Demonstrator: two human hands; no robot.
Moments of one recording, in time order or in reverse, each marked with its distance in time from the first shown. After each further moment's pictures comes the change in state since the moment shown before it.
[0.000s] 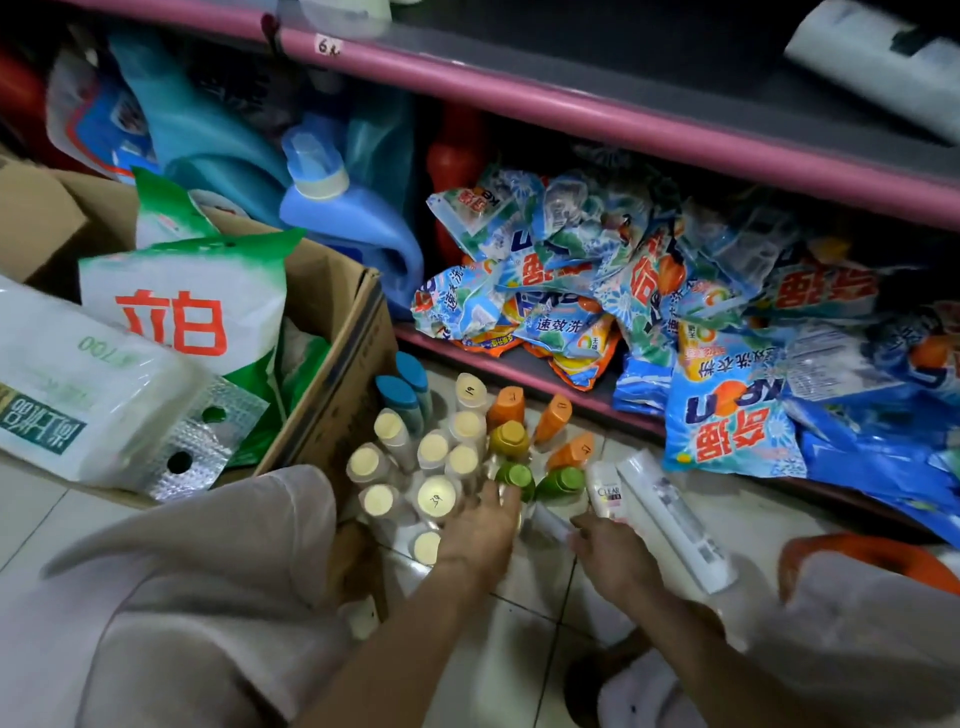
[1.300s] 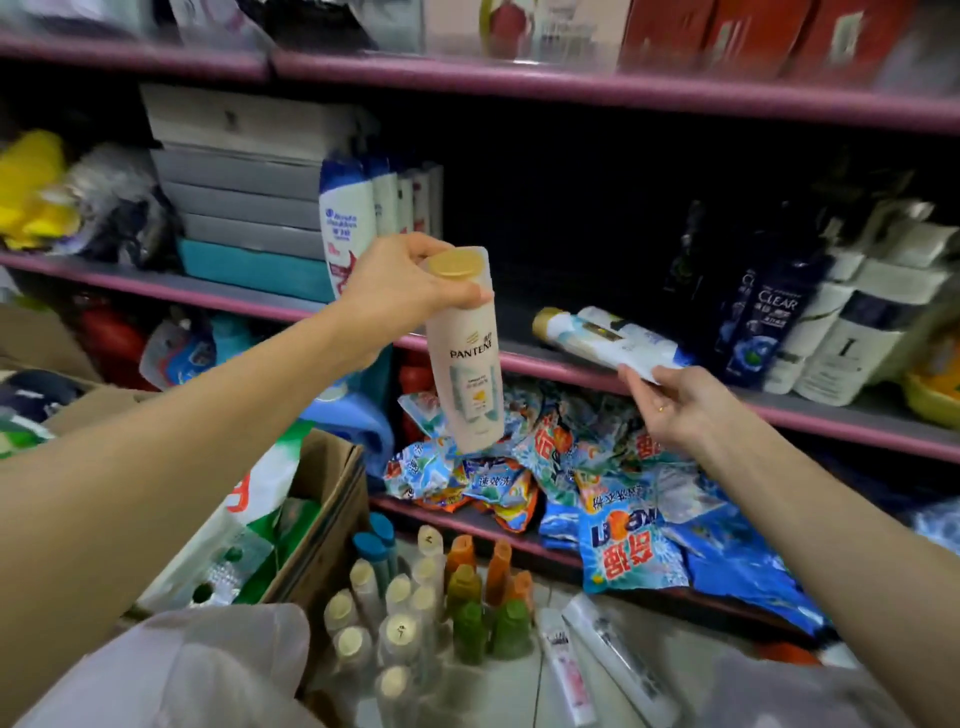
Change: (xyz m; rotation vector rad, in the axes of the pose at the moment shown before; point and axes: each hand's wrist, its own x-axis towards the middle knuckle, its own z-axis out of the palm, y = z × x) left_hand -0.151 0.030 -0.376 -0.913 0.812 0.376; right_hand -0.144 -0.065 -0.326 2.156 0.344 -0.010
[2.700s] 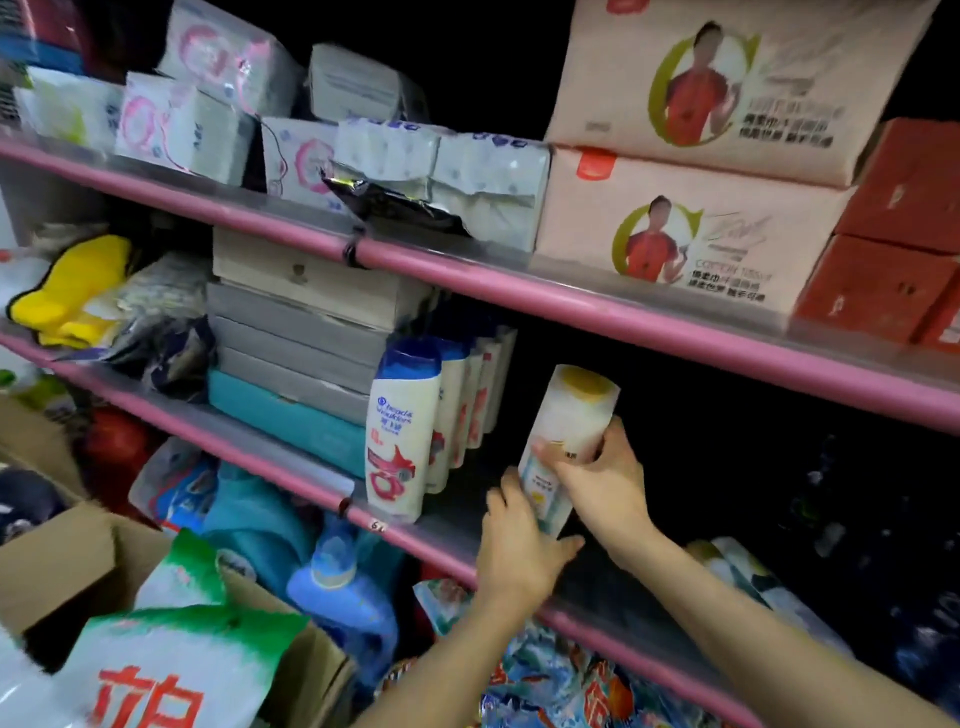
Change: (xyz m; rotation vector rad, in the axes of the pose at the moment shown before) left_hand 0.129 -0.094 0.095 0.192 0.109 -0.224; right_hand 0.105 0.052 0.205 -1.108 -0.369 -0.847
